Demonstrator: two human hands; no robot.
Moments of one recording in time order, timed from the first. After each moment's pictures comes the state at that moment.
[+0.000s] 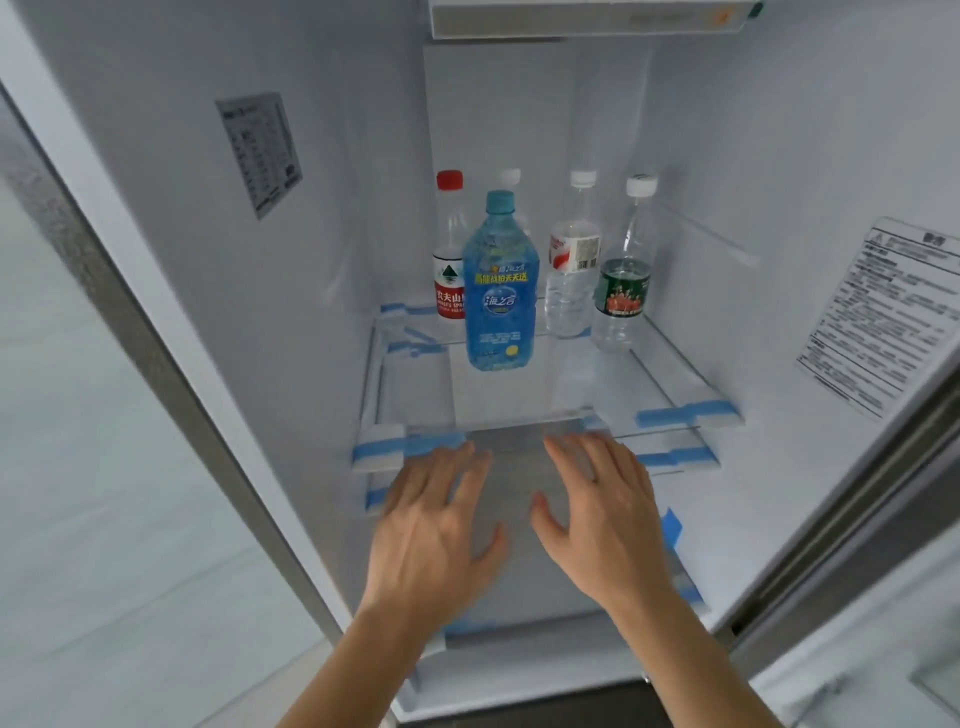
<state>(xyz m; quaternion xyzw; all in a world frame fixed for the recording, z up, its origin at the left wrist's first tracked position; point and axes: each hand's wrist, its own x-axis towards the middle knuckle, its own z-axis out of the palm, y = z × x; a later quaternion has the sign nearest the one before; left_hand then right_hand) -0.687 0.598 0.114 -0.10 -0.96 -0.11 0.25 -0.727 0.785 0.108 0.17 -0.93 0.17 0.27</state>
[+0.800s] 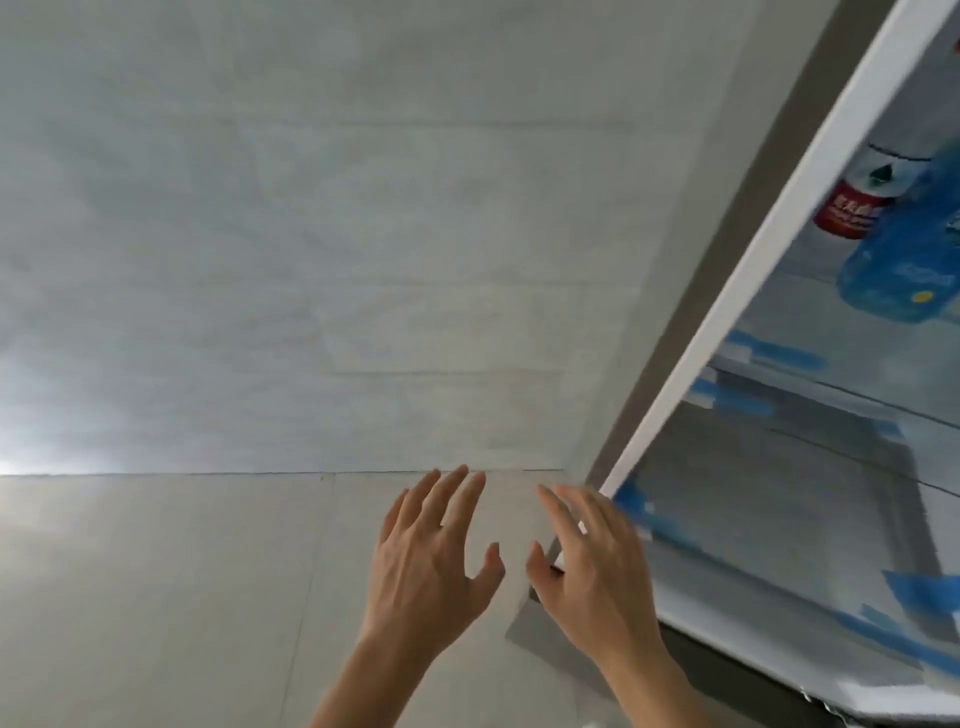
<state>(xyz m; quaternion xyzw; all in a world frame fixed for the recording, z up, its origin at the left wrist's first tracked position) -0.443 0.465 0.026 0.25 -0.95 -0.13 0.16 -0.561 0.605 0.010 0.41 -0.89 0.20 0.06</state>
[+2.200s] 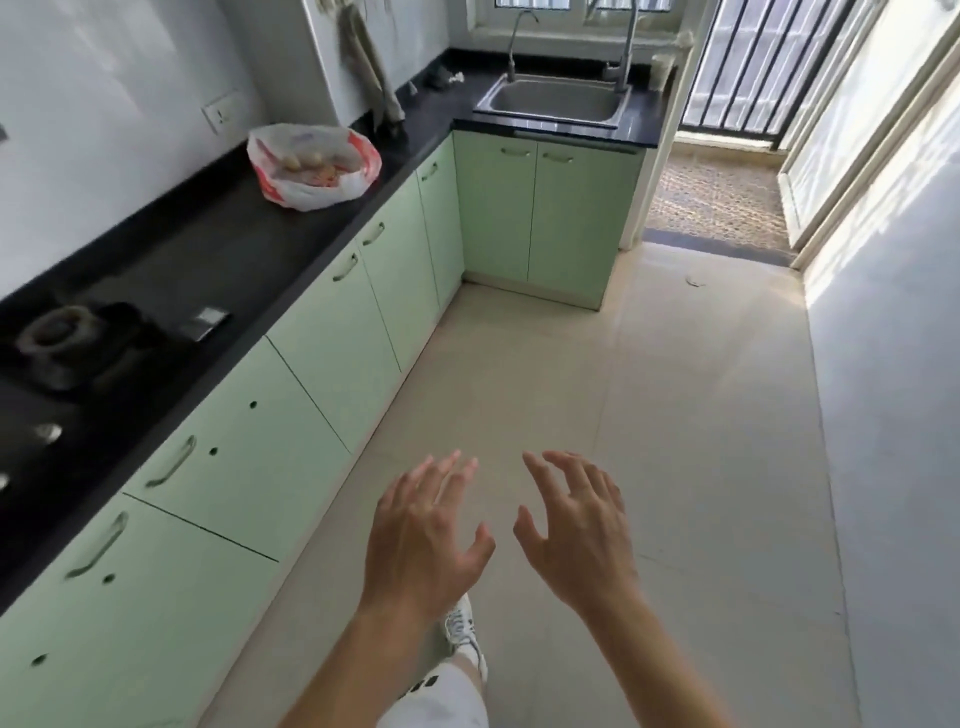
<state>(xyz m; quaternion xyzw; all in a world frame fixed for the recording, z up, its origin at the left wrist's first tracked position) -0.149 0.697 0.017 0.95 -0.30 0.00 0.13 -0.220 0.537 -0.006 0.96 -0.18 0.16 -0.17</state>
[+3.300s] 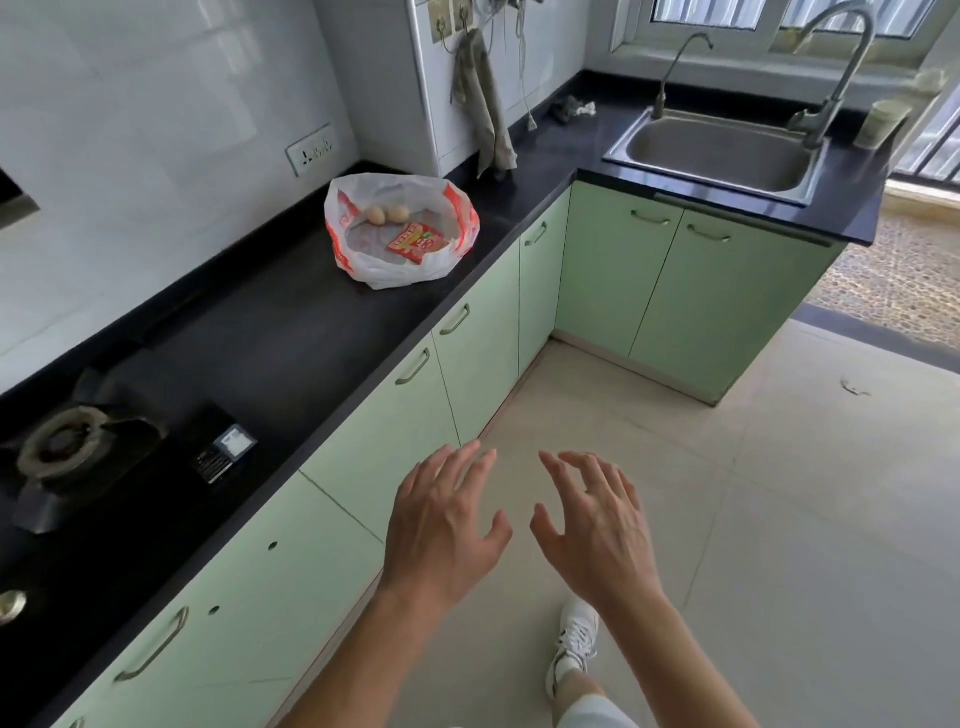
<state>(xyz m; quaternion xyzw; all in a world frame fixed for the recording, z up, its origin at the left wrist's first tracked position) 0.254 0.607 0.010 0.97 -0.21 0.00 0.10 0.211 0.433 -0.017 0.98 -0.06 0.10 -0.18</state>
